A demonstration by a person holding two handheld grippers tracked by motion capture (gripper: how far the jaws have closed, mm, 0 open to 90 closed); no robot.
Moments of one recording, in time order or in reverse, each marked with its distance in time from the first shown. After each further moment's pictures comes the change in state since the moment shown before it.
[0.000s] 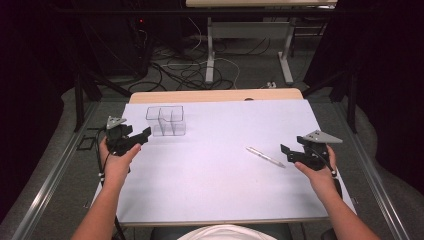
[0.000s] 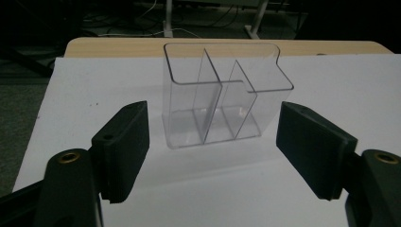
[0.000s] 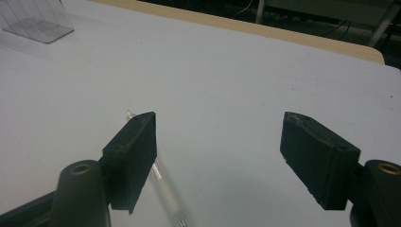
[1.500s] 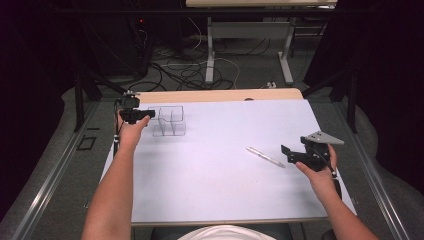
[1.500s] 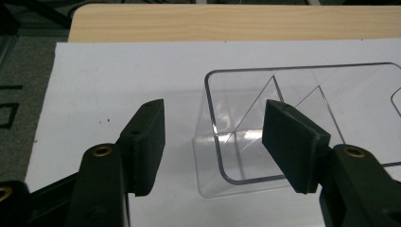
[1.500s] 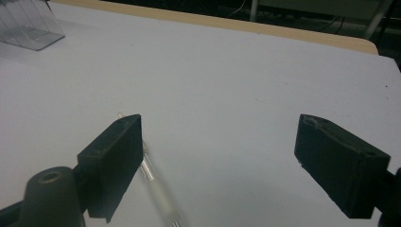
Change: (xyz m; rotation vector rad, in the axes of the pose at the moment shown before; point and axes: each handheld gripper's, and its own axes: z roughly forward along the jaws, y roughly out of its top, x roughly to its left) left arm 0.020 0.057 0.095 0.255 0.124 -0.031; right arm -0.005 -0.006 0.003 -0.014 -0.018 0.045
